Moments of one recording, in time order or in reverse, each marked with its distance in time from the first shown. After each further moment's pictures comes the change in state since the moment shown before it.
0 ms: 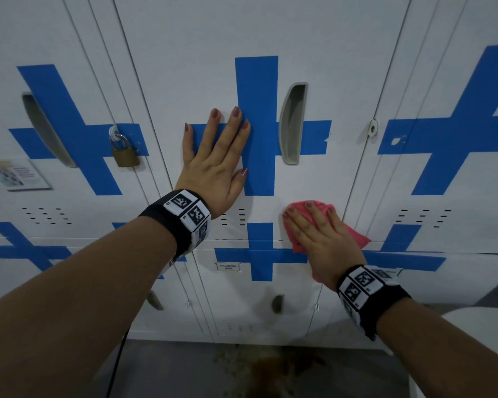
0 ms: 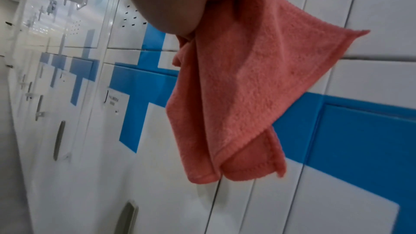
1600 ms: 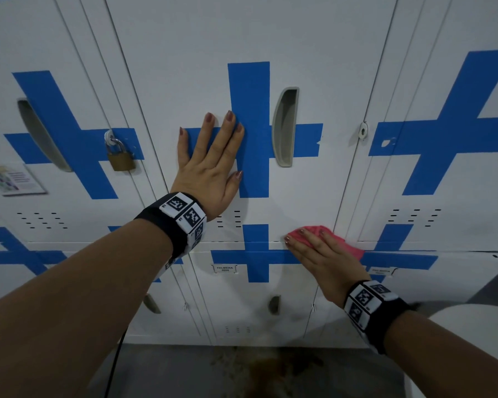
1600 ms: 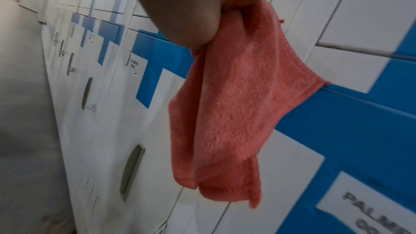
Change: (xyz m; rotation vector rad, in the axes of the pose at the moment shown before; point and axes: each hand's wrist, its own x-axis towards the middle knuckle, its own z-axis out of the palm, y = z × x) left_hand 0.000 -0.001 0.001 0.008 0.003 -0.001; right_hand -0.030 0.002 0.015 -0.088 -0.199 -0.119
